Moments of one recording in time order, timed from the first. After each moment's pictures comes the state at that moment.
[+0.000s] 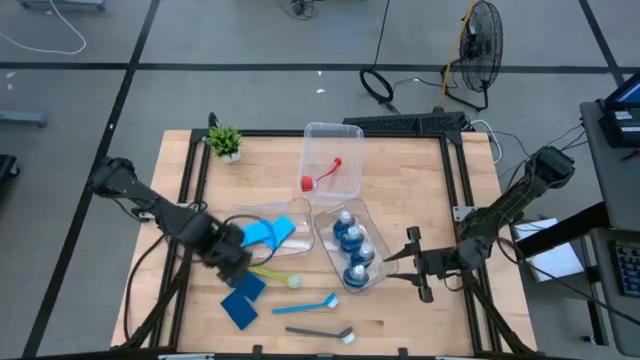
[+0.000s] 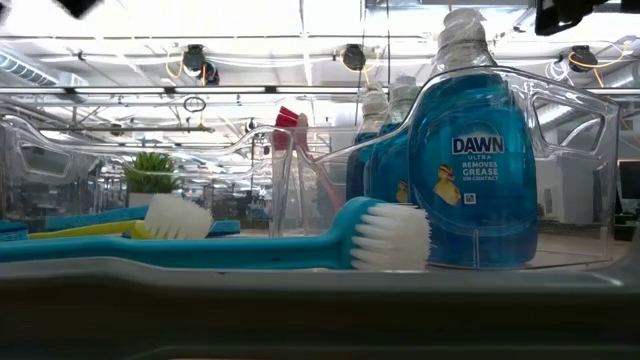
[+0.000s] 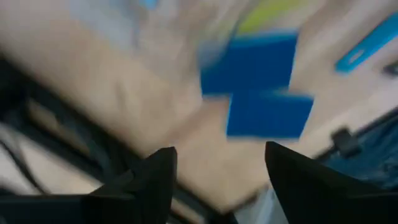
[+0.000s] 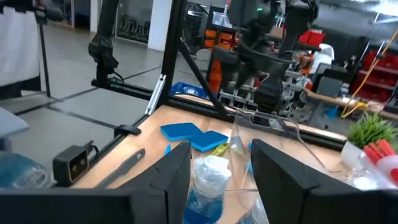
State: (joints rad) left arm -0.52 1.38 1.22 -1.38 0.21 -1.38; right arm 0.77 1.08 0.32 0.76 0.60 -0.17
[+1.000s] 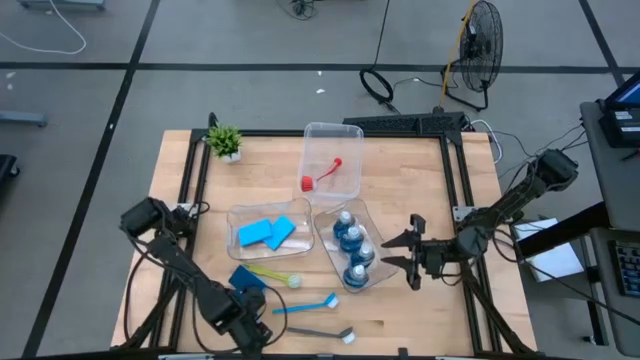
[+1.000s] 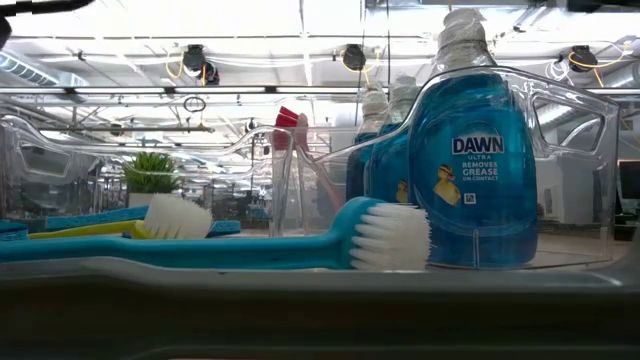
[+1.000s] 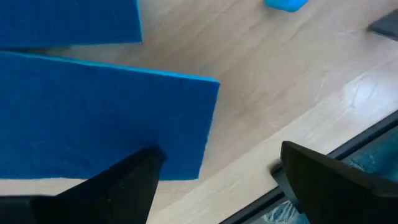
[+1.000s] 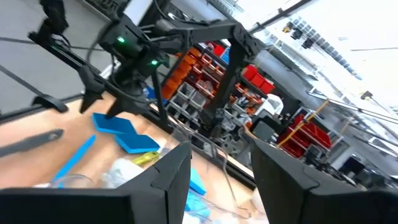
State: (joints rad) left arm -0.83 1.88 1.22 -0.72 0.09 -1.77; right arm 0.67 1.08 0.31 0.90 0.60 -0.67
